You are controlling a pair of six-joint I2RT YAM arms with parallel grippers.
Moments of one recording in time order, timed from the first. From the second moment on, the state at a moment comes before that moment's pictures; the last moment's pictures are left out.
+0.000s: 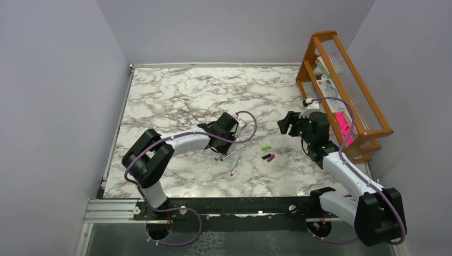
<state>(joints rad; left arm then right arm) -0.78 1.70 0.98 -0.34 0.04 -0.07 0.21 1.05 0.49 0.18 -0.07 0.25</state>
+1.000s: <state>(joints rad) -0.78 1.46 0.85 0.10 0.34 -0.18 0.35 1.17 0.44 0.62 -0.54 0.68</state>
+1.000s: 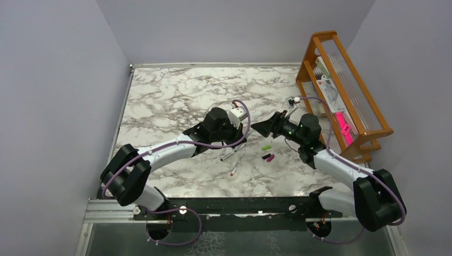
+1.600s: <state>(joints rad) -0.78 1.45 0.87 0.08 0.35 -0.18 0.50 1.28 0.52 0.58 -0.42 0.65</state>
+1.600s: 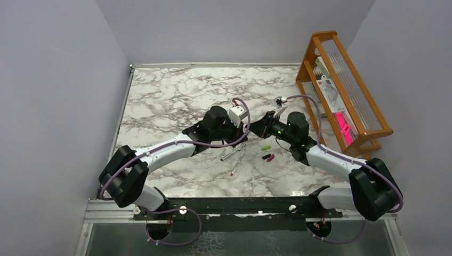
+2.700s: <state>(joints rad) -0.78 1.38 0.78 0.29 0.37 -0.32 0.52 1.07 0.55 0.51 -0.40 0.73</state>
